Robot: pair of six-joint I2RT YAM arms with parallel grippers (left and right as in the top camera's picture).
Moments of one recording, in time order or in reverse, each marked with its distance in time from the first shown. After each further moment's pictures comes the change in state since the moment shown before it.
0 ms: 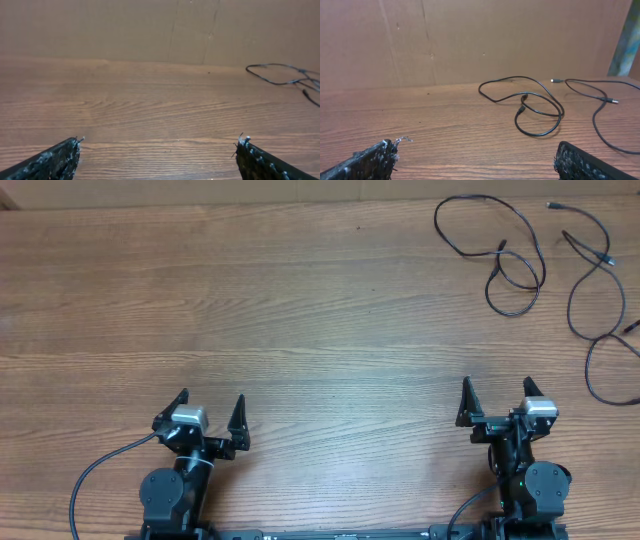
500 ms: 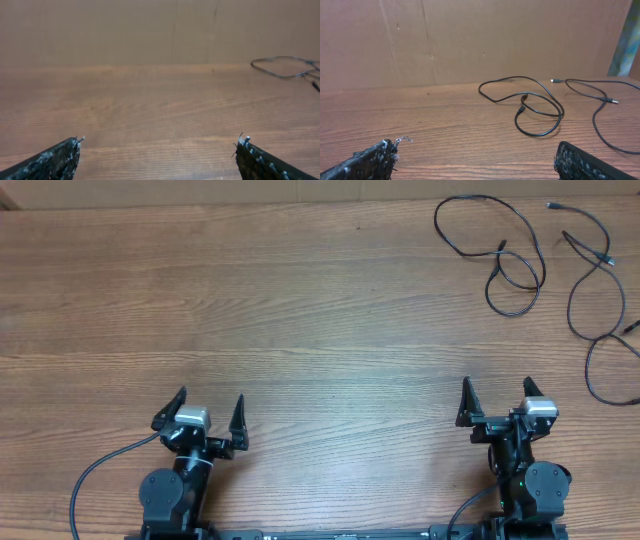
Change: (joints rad) left arm 0.005 0.000 -0.005 0.029 -0.005 0.059; right arm 0.000 0.000 0.000 0.000 0.000 0.000
